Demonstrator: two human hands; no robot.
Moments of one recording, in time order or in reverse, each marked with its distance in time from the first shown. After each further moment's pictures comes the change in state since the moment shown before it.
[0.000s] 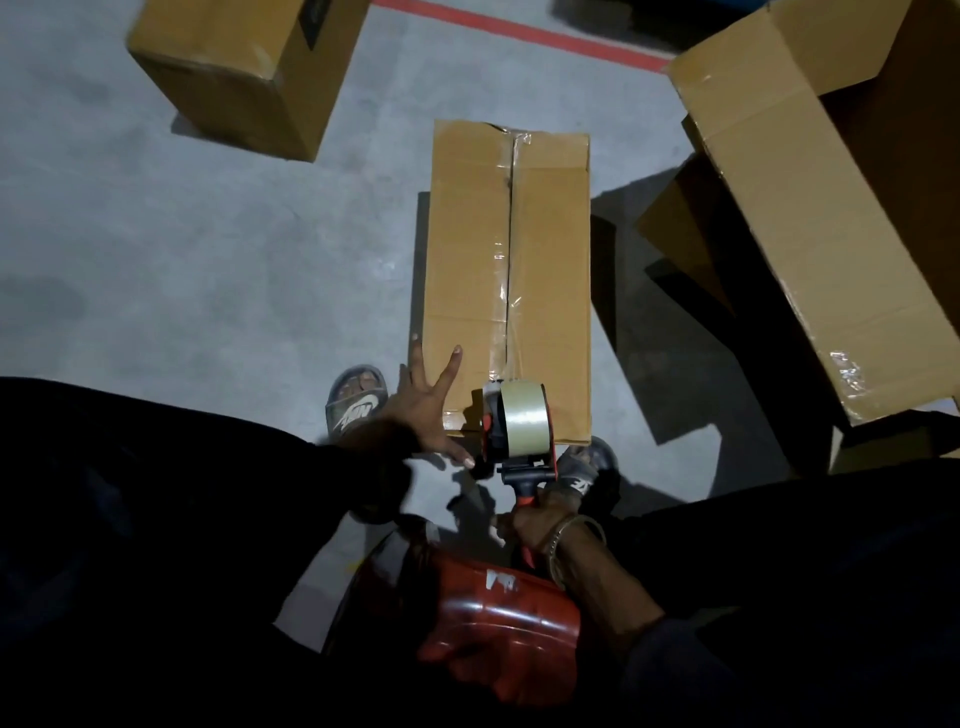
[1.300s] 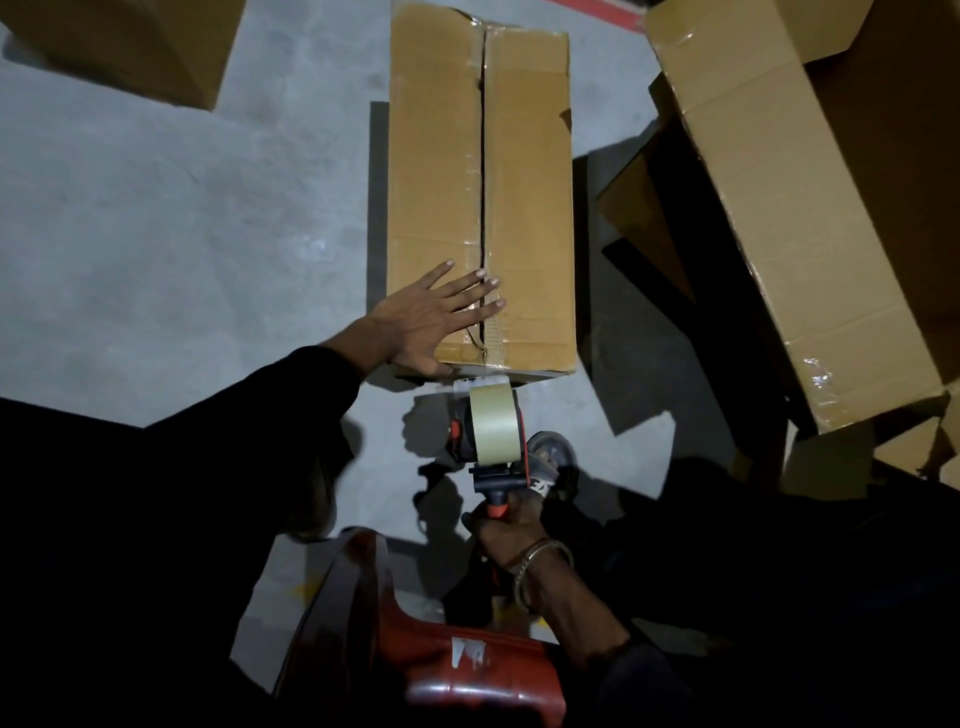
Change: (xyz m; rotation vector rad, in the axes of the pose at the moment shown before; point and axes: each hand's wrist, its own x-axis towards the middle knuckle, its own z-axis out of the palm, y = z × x) left_hand 0.162 0.030 -0.053 0.775 0.282 0.825; right_hand 0.018 0.004 0.008 0.115 0.258 -0.056
